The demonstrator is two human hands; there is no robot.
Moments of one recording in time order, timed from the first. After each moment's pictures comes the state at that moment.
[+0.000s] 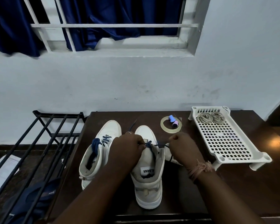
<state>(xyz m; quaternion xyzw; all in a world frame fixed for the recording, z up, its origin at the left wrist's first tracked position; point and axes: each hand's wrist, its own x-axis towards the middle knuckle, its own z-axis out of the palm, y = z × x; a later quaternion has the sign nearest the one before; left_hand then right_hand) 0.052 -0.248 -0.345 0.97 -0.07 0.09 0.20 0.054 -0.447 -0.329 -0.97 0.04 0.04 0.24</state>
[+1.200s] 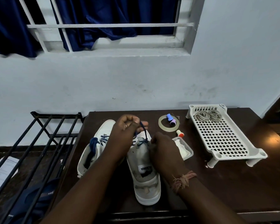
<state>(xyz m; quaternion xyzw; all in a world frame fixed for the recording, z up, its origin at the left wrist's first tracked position) 0.050 -0.259 -0.300 0.64 0.02 0.03 0.77 0.024 -0.397 -0.326 -0.95 -0.01 -0.06 0.31</state>
